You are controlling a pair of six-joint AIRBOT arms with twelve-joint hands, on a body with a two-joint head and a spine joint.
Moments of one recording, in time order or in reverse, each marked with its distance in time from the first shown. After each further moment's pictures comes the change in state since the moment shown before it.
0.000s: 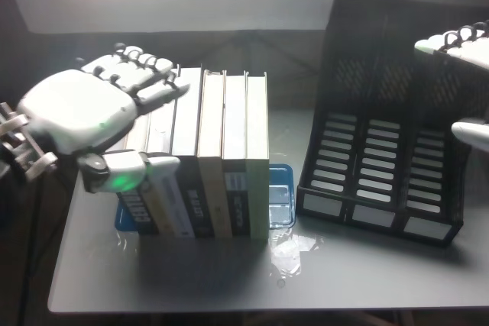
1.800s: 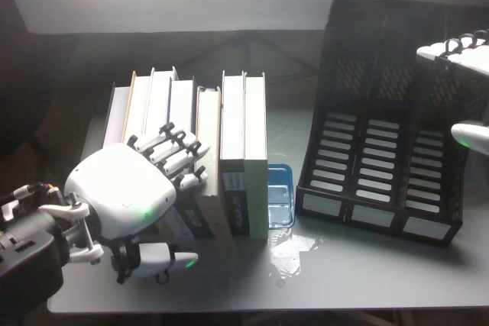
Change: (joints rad) left arm 0.119 -0.056 -0.135 -0.109 0.041 0.370; right arm -0.011 -0.016 0.011 0.039 -0.019 0.000
